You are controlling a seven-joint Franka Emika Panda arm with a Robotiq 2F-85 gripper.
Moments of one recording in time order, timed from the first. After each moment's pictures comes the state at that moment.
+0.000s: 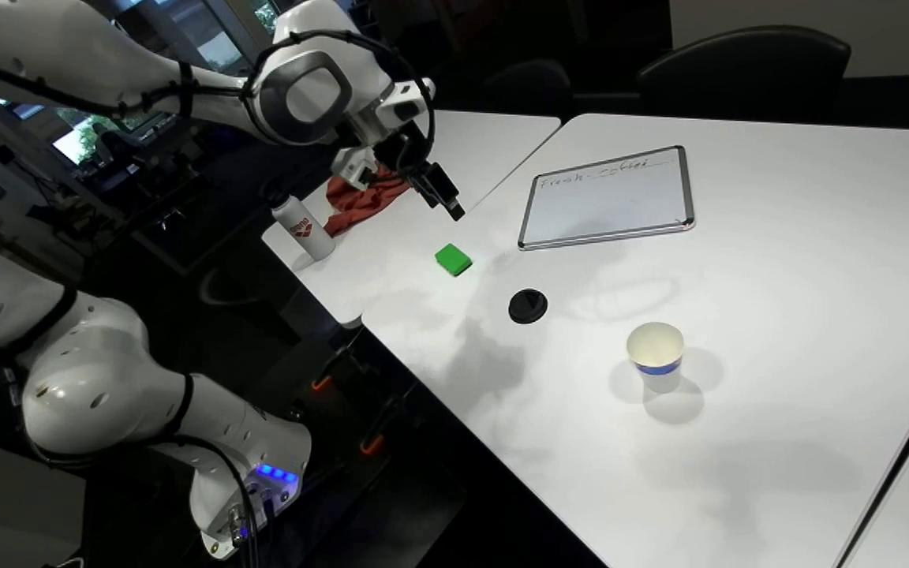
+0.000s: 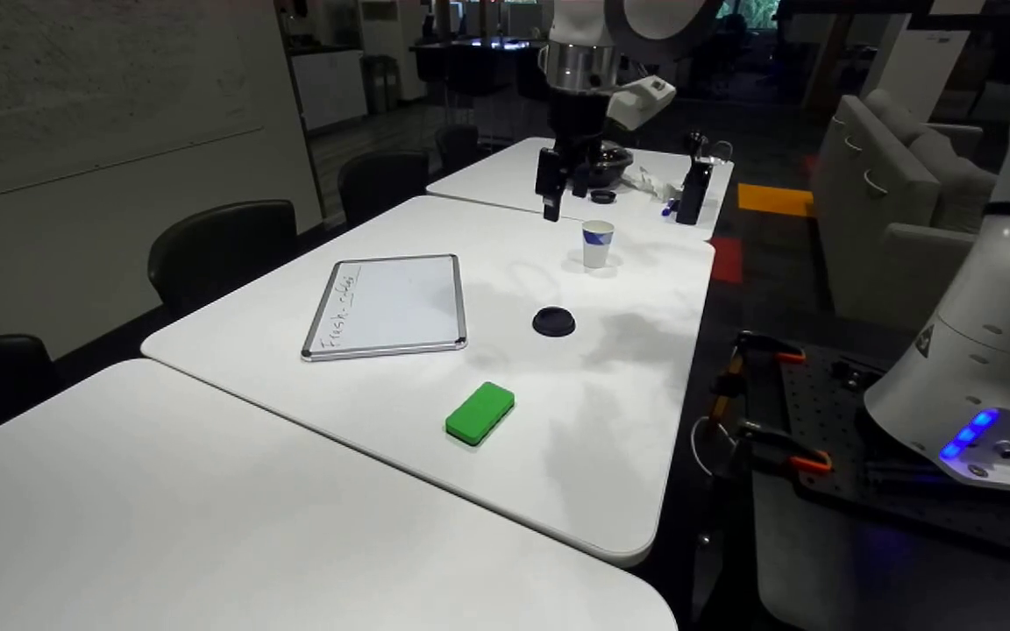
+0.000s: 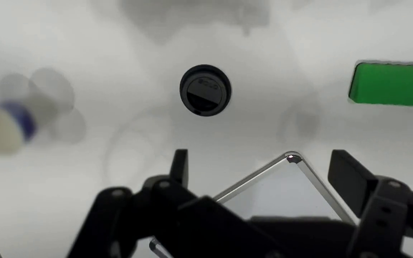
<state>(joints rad) -0.09 -0.04 -0.04 -2.41 -0.15 2.45 0.16</state>
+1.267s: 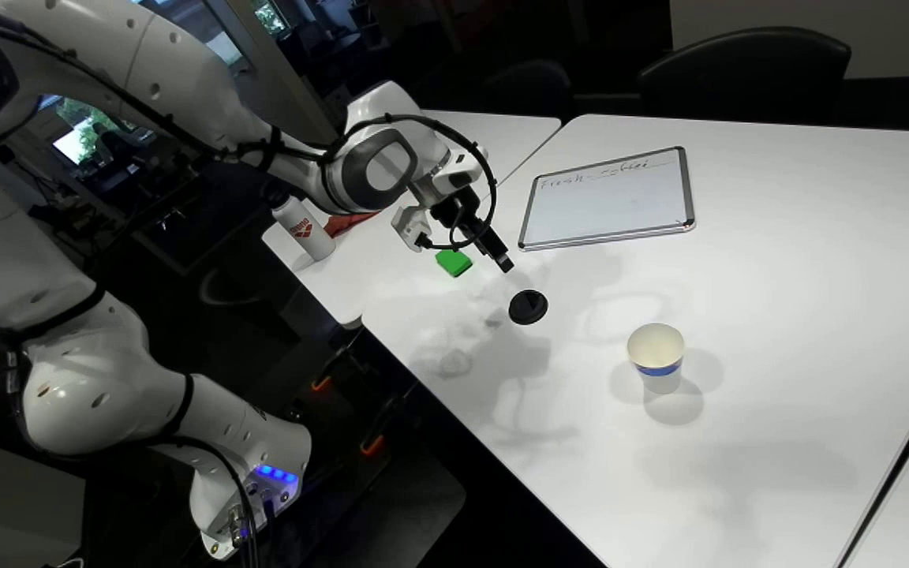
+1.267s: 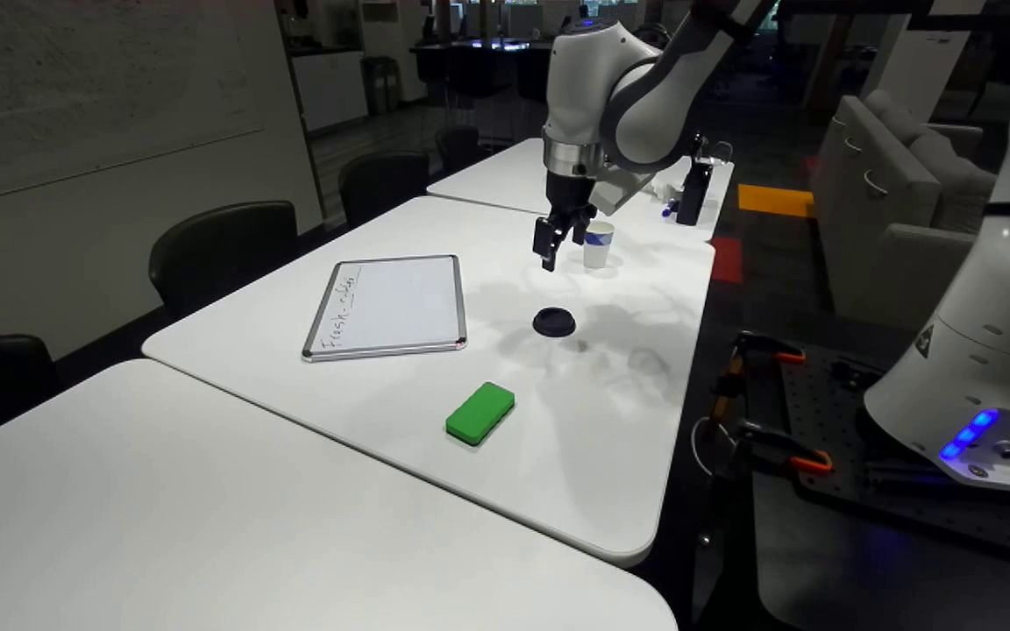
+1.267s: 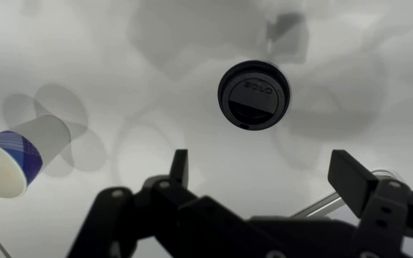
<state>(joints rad) -0.08 0.24 -0.15 -2.39 -0.36 2.73 0.38</state>
